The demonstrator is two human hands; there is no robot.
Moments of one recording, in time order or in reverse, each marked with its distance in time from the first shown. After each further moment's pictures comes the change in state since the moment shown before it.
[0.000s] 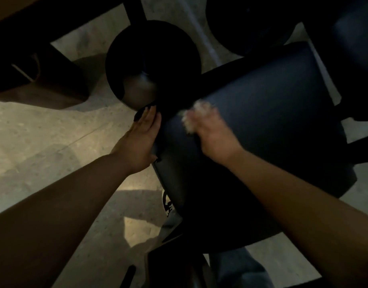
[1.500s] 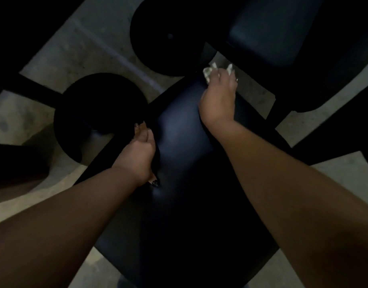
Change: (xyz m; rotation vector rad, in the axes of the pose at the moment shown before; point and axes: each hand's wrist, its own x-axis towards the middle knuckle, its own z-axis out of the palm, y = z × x) left_hand 0.163 0.160 -0.052 0.323 -0.221 0.002; right_hand 0.018 0.217 -0.069 0.054 0.292 1.026
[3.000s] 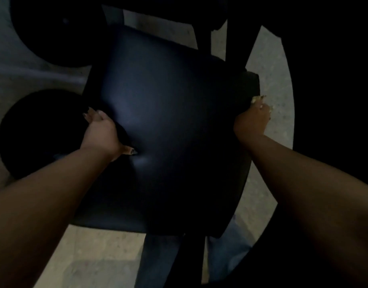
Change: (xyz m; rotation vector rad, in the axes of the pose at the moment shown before) left_hand -0.003 -0.002 -0.006 0.125 0.037 0.150; right_hand -0.231 0.142 -0.031 0.004 0.026 1.118
